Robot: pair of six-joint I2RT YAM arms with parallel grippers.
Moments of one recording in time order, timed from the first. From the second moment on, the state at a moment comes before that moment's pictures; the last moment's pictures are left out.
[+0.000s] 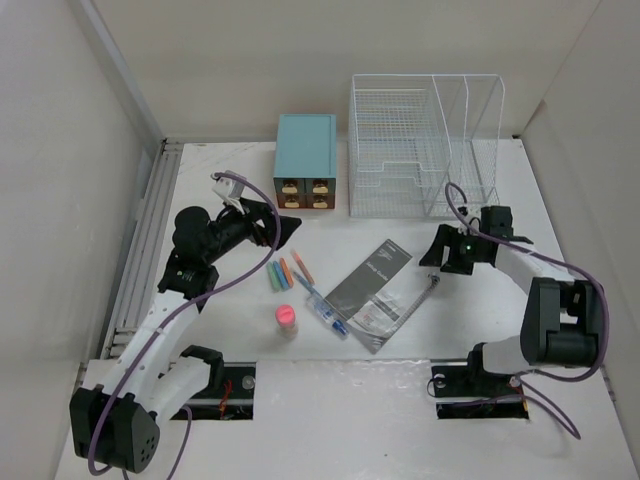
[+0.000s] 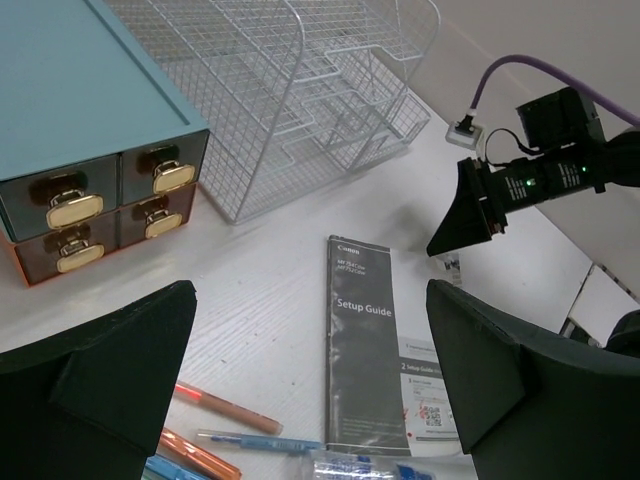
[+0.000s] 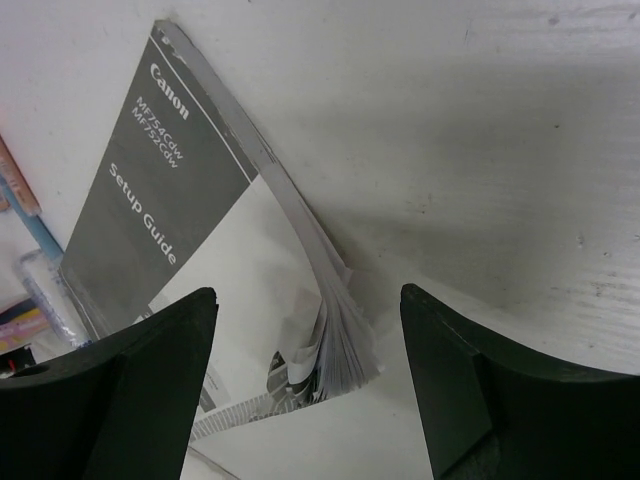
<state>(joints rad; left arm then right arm) -0.26 0.89 0.66 0.19 0.55 -0.38 -0.10 1.39 0.72 -0.37 -0.54 0.17</state>
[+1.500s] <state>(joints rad) -0.26 0.88 0.67 0.19 0.58 -0.32 -0.12 1.17 0.69 -0.39 -0.72 0.04</state>
